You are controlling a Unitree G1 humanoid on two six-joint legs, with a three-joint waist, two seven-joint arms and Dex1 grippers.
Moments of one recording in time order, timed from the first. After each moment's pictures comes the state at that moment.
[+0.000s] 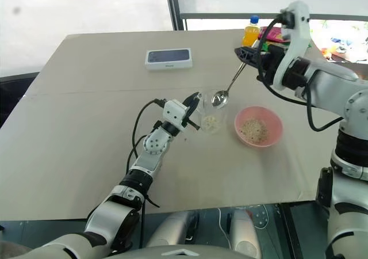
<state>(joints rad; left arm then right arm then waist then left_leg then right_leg) -0.56 0.11 -0.16 0.65 0.04 -0.62 -0.31 -0.84 -0.65 -0.20 -0.23 1.35 1.15 -0.06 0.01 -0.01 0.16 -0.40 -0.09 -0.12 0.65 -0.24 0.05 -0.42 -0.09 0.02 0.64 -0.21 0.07</state>
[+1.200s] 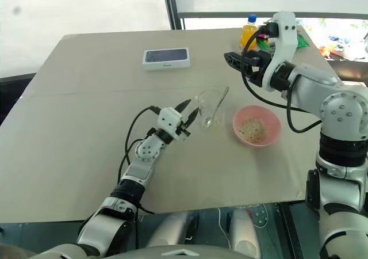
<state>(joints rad) -0.40 0.18 -0.13 0.41 0.03 -0.47 -0.38 -0.80 -0.57 -0.18 -0.24 1.10 1.10 0.04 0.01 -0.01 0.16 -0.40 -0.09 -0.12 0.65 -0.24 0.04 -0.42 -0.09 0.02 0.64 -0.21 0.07</state>
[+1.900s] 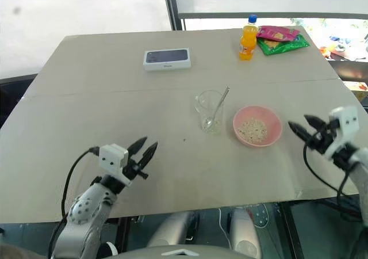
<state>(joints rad) 0.40 0.34 0.05 -0.37 -0.24 0.01 -0.42 0.17 -0.69 -0.41 -0.13 0.60 0.30 0.82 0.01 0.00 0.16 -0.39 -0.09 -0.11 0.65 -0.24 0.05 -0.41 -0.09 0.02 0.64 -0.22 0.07</state>
